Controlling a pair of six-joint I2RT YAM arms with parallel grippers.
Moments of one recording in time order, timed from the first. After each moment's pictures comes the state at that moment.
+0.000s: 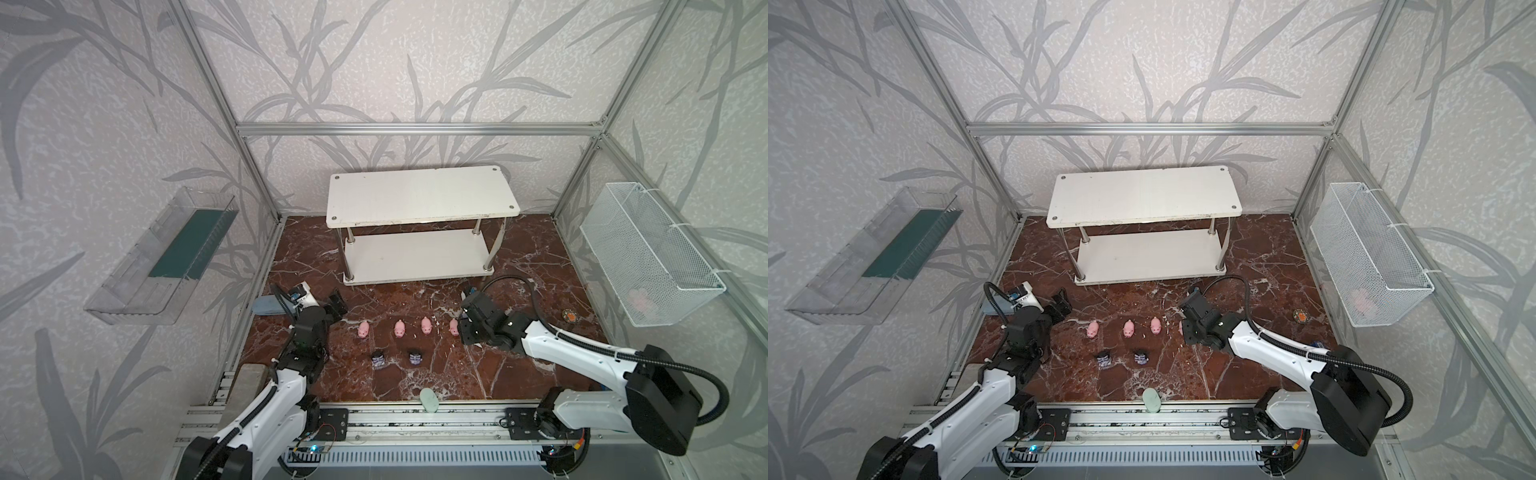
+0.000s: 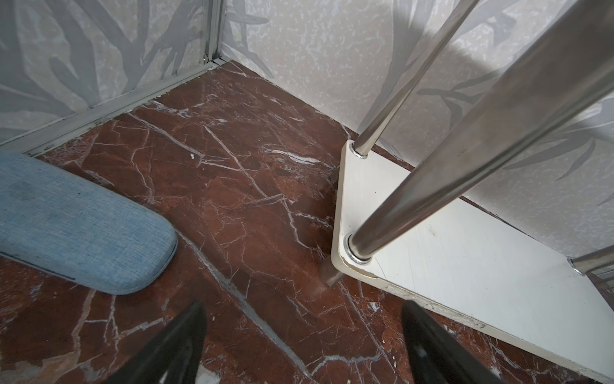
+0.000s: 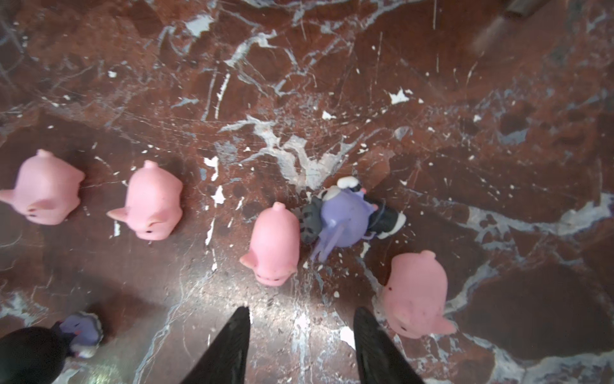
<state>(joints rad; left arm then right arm) -0.21 0.85 0.19 0.33 -0.33 -0.56 0.75 1.30 0.68 -0.45 0.20 0.56</state>
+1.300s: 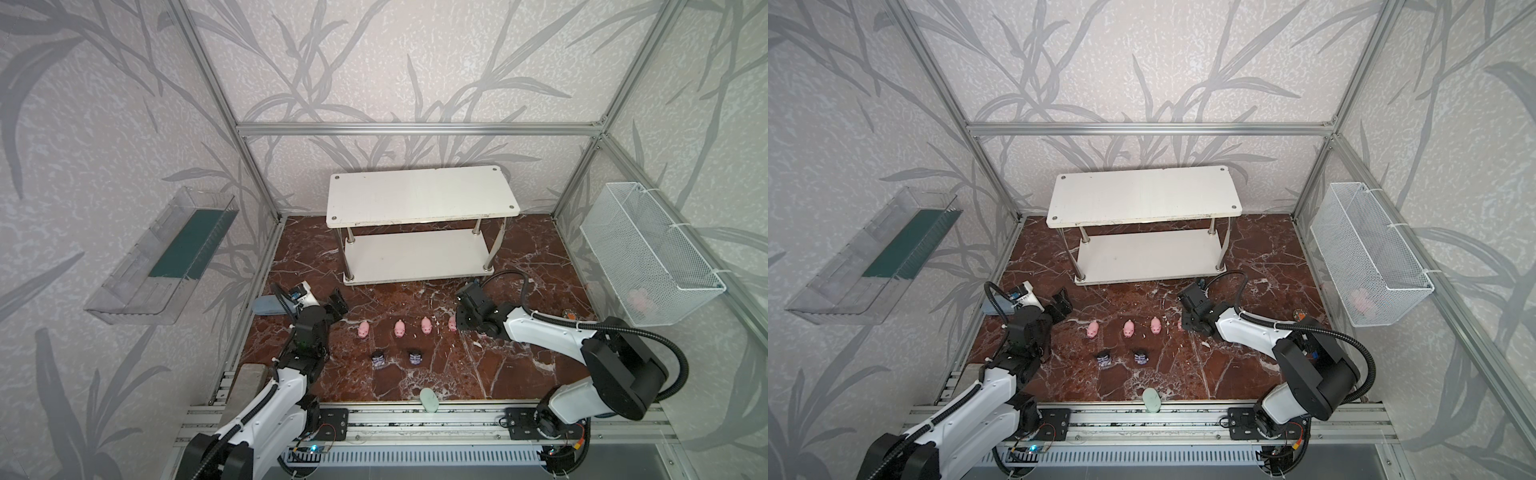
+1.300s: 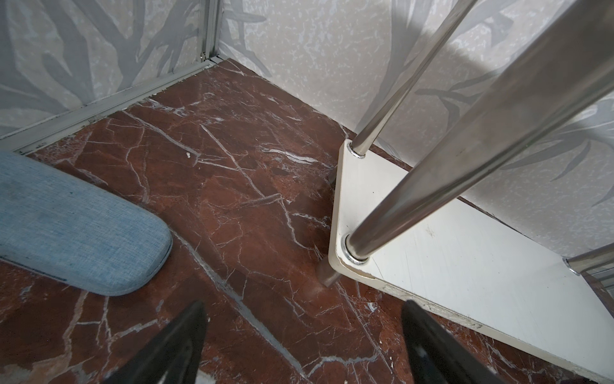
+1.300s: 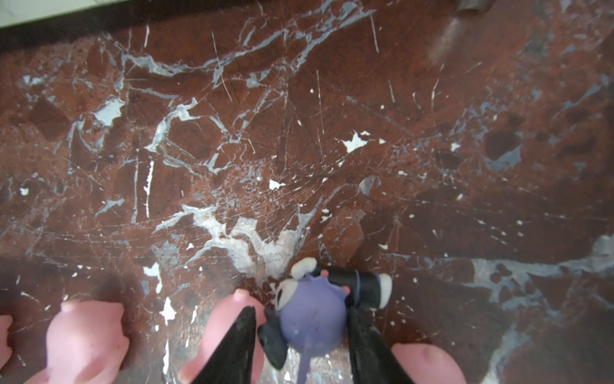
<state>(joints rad) -0.21 0.85 0.19 0.34 -0.33 -0.57 0.67 1.51 0.74 -0.29 0.23 0.66</state>
